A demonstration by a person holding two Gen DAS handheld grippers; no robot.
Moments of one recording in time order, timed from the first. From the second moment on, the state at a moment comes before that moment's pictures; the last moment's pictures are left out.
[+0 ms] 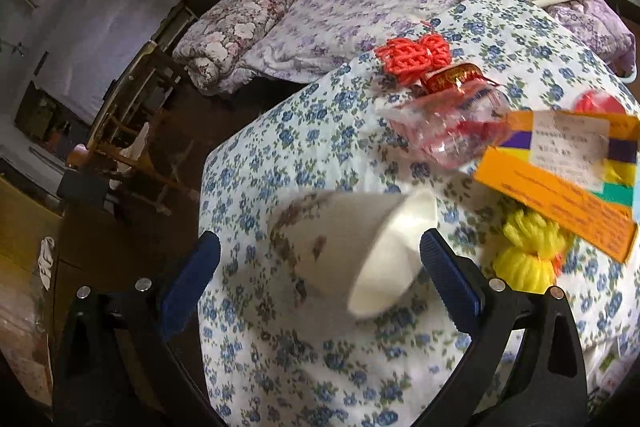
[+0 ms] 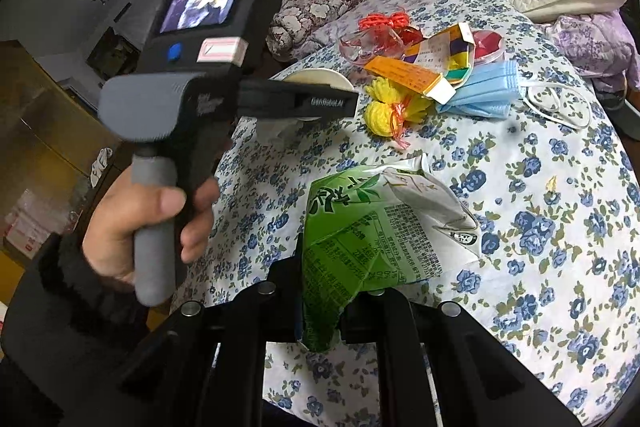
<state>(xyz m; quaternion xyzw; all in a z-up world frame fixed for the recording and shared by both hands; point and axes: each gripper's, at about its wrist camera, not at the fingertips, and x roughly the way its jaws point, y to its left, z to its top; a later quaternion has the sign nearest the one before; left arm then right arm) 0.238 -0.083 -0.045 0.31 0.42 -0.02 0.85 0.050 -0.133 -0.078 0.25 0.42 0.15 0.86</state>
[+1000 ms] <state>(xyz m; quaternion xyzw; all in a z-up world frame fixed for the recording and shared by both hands) 0.066 0.021 0.050 -0.02 0.38 -0.14 0.91 0.031 -0.126 -0.056 0.21 0.38 0.14 0.89</state>
